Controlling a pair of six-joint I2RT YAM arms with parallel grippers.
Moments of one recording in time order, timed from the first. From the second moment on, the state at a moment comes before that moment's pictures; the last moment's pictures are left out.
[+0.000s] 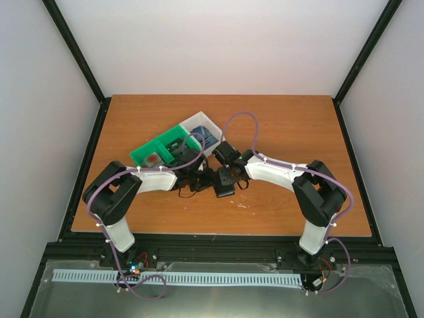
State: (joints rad) left arm -0.68 1.73 0.84 -0.02 0.30 -0.95; right arm 0.79 1.78 1.17 -0.61 0.17 0.45
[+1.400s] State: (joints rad) left arm -0.68 1.75 0.84 -0.02 0.30 -0.95; right arm 0.78 1.79 1.12 -0.48 0.03 0.47
